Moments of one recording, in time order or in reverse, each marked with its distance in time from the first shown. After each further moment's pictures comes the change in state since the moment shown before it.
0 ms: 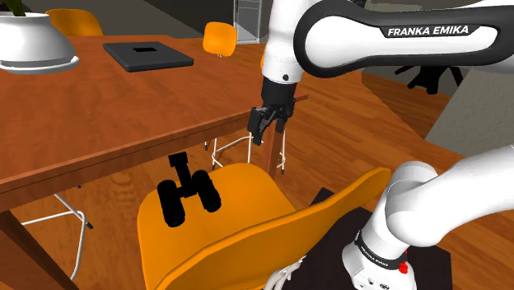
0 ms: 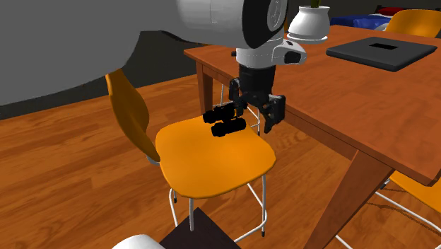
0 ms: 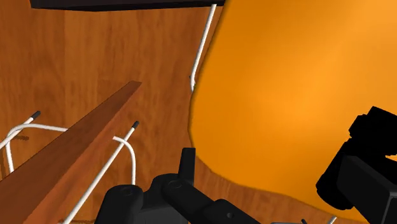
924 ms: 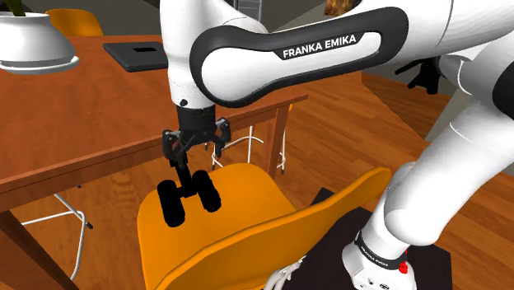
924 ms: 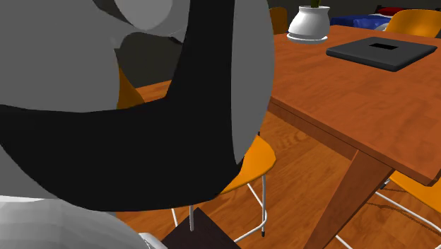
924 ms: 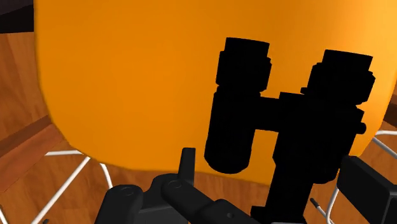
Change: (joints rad) arm -0.042 0.491 0.319 0.363 -0.101 0.102 0.568
